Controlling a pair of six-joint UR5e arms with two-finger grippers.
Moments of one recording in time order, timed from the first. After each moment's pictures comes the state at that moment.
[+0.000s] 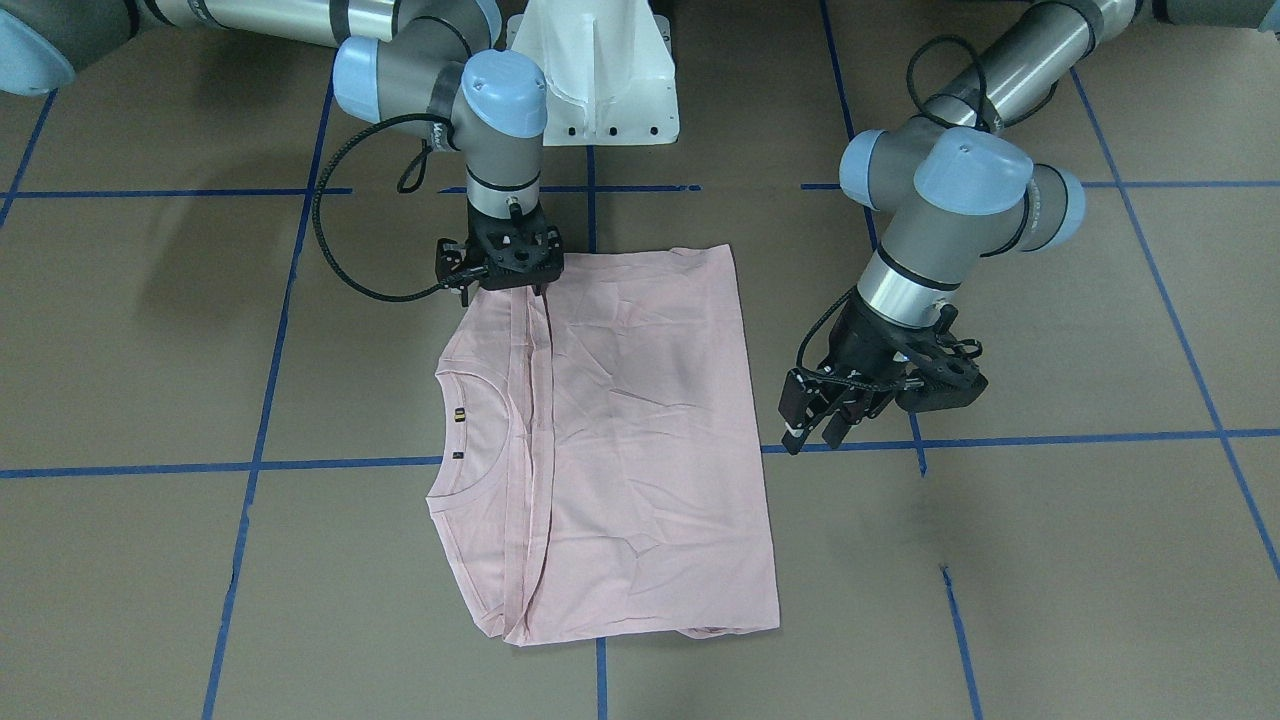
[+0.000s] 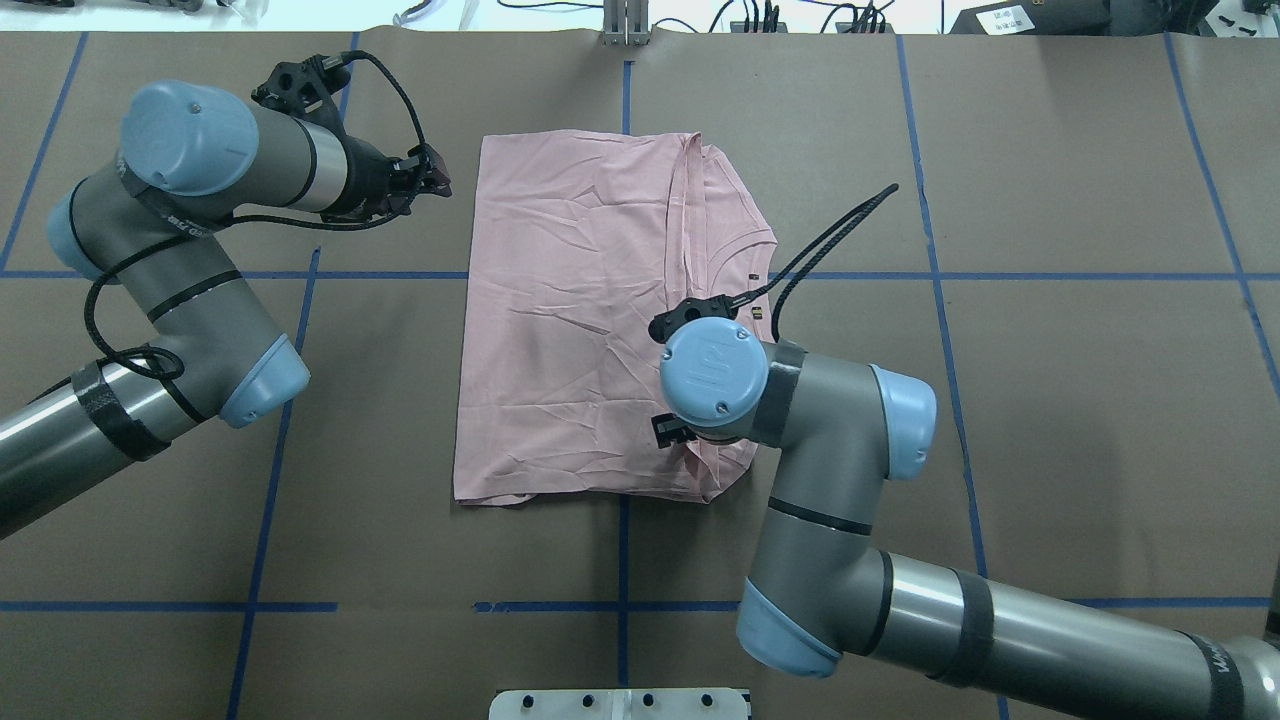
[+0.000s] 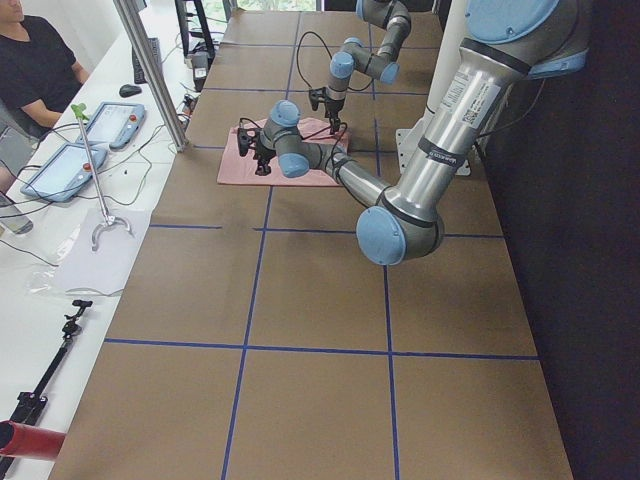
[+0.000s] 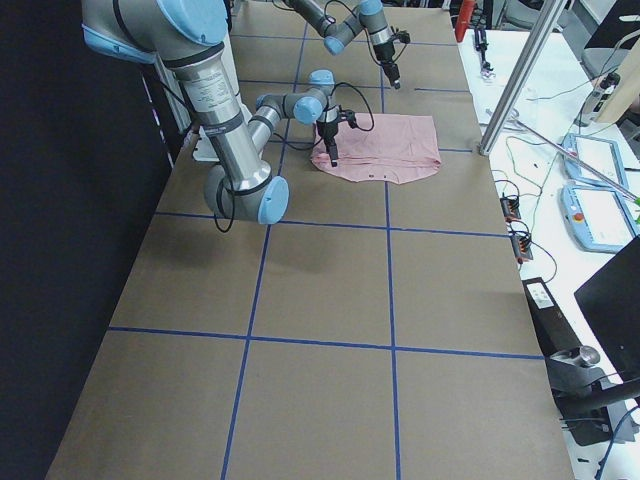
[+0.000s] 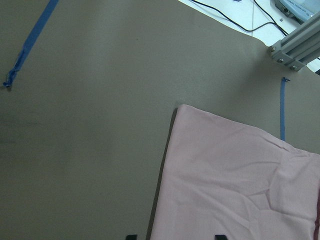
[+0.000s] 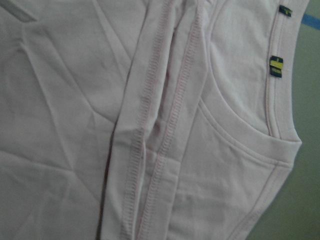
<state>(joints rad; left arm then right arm) -0.80 -2.09 -1.51 -2.24 -1.84 -1.44 0.40 -0.90 1.64 -1.68 1.66 1.00</state>
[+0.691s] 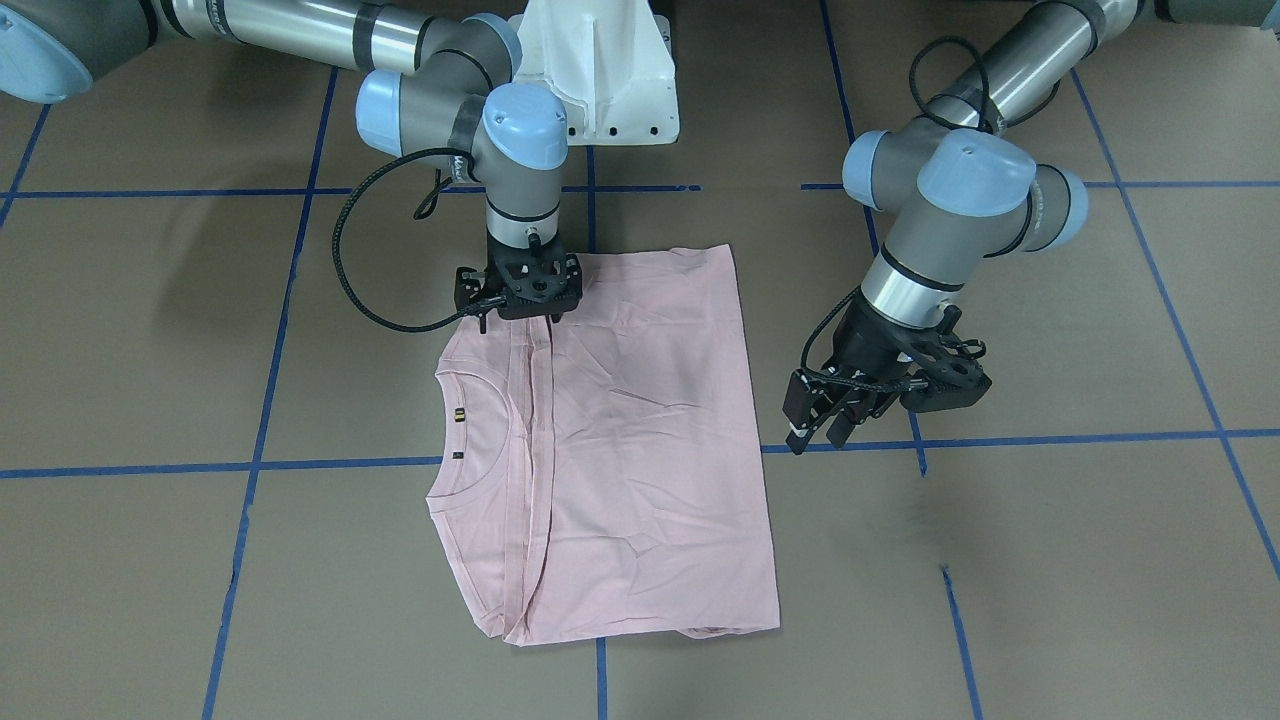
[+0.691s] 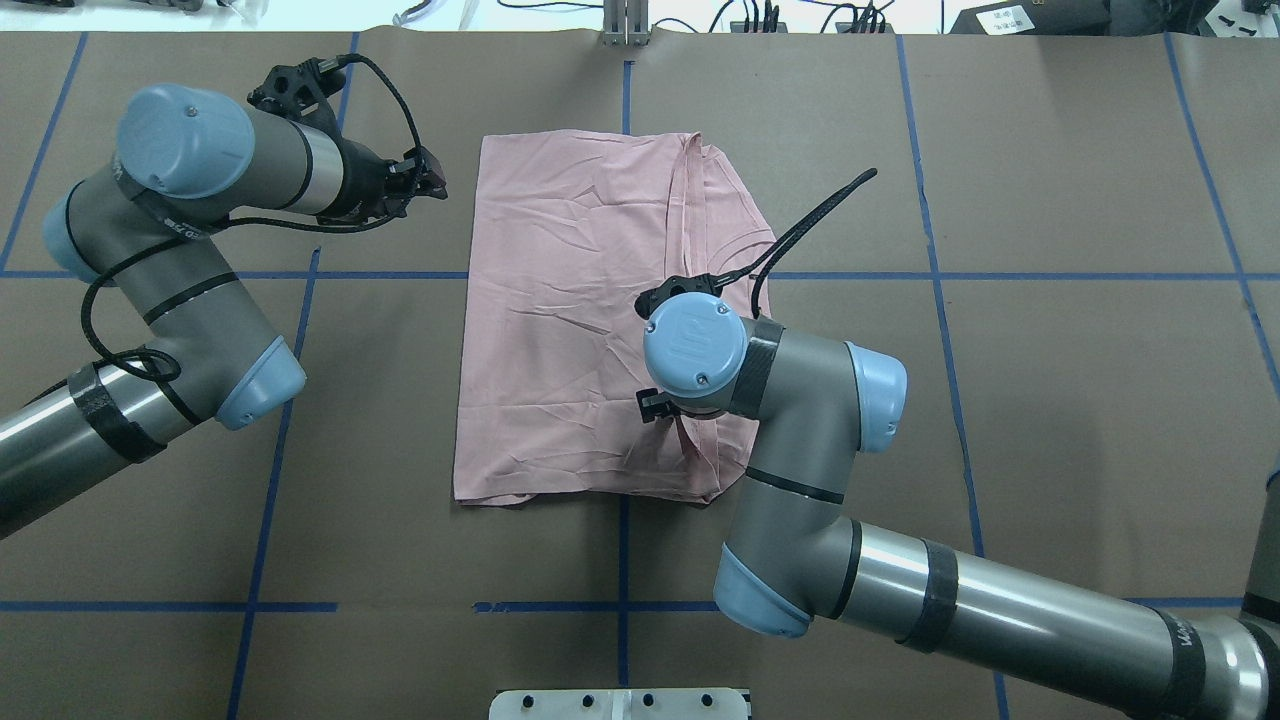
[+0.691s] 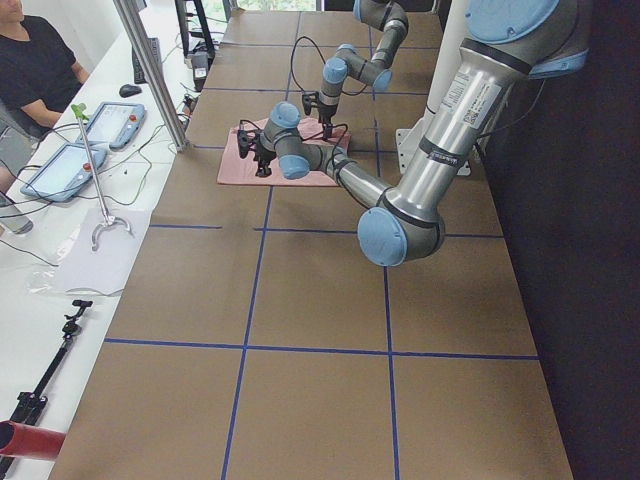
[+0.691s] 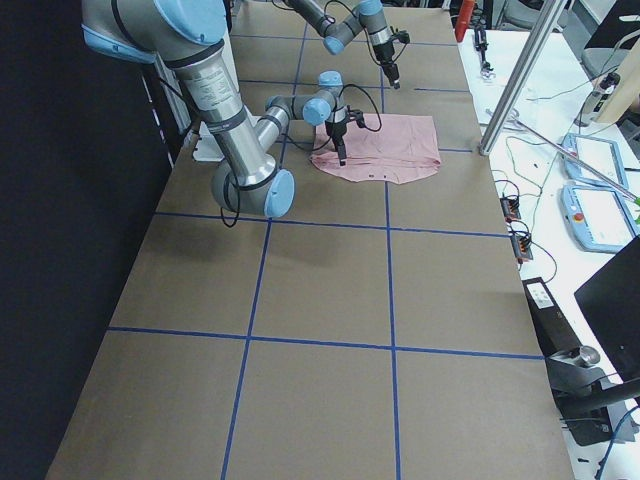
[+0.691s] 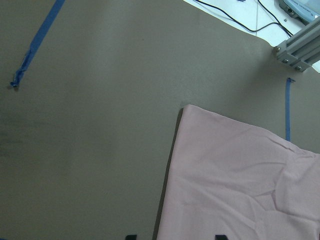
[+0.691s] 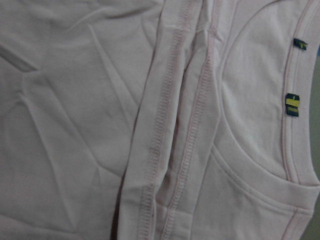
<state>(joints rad) -0.80 -2.09 -1.51 -2.24 -1.84 -1.44 0.43 -0.88 1.56 -1.61 1.67 1.00</state>
